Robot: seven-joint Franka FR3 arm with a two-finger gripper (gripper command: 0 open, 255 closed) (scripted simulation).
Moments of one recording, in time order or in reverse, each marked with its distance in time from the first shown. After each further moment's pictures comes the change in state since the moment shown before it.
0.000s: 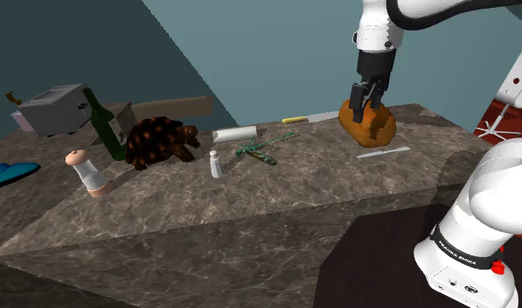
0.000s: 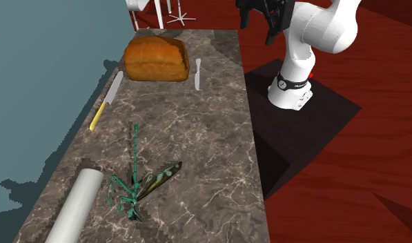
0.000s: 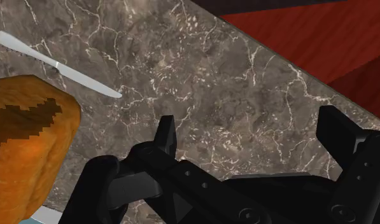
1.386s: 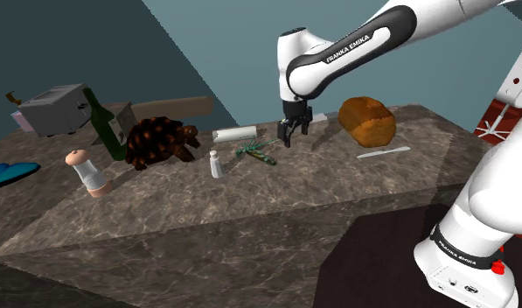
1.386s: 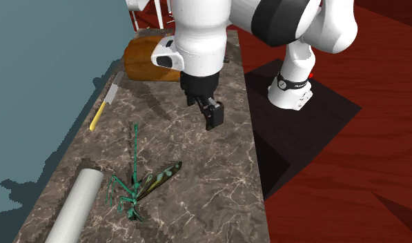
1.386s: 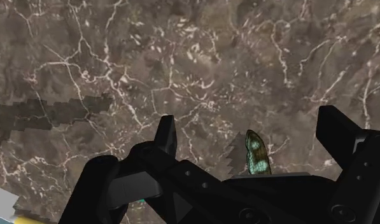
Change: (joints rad) arm -0.010 0.693 0.097 0.219 -0.071 0.499 0.135
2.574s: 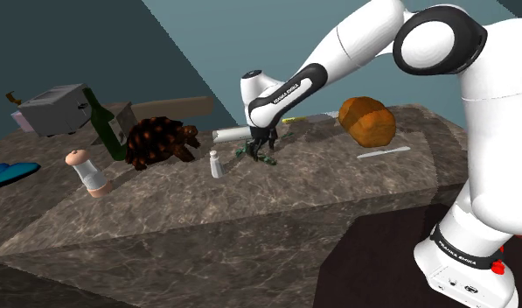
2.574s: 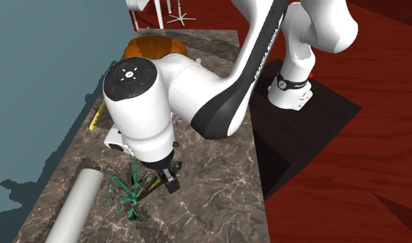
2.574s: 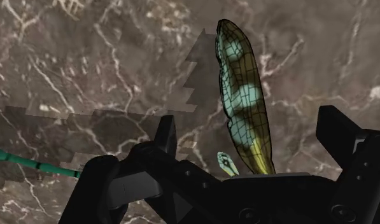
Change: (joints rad) arm 0.050 0.555 -0.012 0.435 -0.139 0.125 0.113
